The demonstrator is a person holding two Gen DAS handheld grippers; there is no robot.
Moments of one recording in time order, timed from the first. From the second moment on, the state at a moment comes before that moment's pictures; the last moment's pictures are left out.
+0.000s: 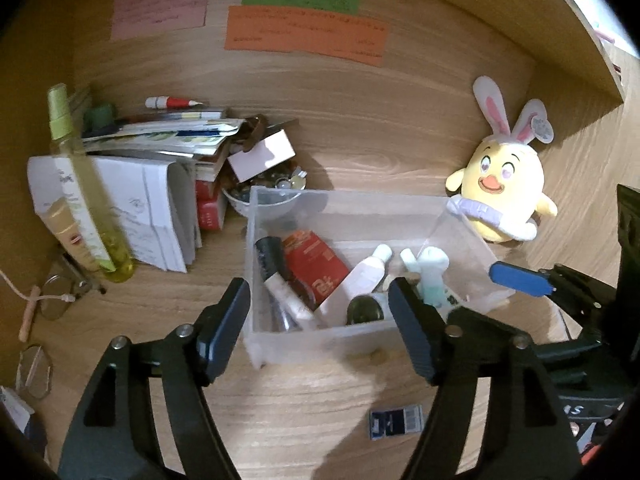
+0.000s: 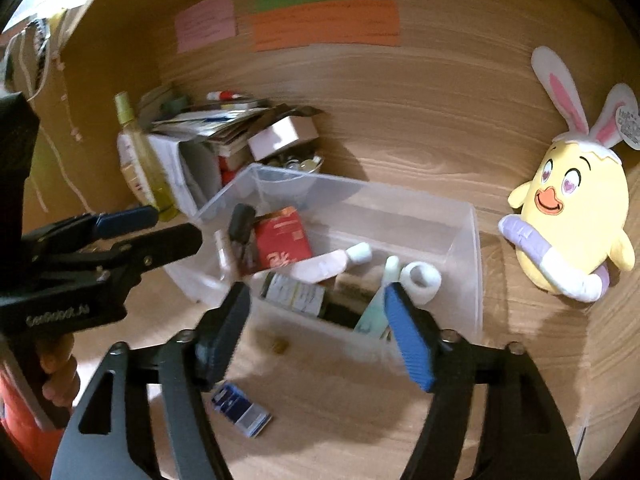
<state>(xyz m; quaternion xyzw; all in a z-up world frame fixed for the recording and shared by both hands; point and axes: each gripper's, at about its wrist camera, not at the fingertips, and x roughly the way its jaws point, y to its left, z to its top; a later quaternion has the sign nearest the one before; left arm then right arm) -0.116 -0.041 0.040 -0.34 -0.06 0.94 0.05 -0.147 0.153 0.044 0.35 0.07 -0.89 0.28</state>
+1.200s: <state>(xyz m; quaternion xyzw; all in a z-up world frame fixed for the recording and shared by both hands) -0.096 -0.034 -0.034 -0.43 -0.04 0.90 0.06 -0.105 0.126 -0.038 0.43 0.17 -0.82 0.33</state>
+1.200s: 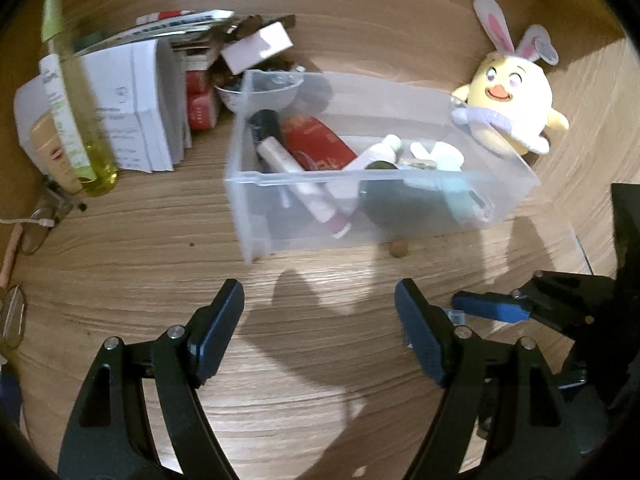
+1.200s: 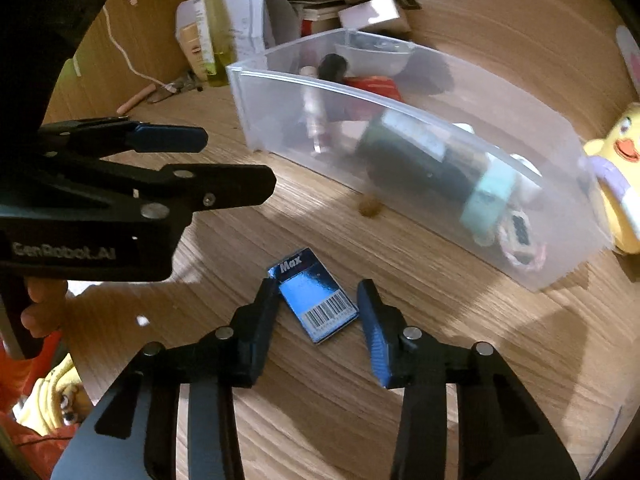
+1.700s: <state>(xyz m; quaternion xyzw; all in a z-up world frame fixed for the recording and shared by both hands) -0.126 0.019 -0.045 -0.45 -0.01 0.89 0.08 -0.125 0.201 -0.015 0.42 0.08 -0.86 0.27</state>
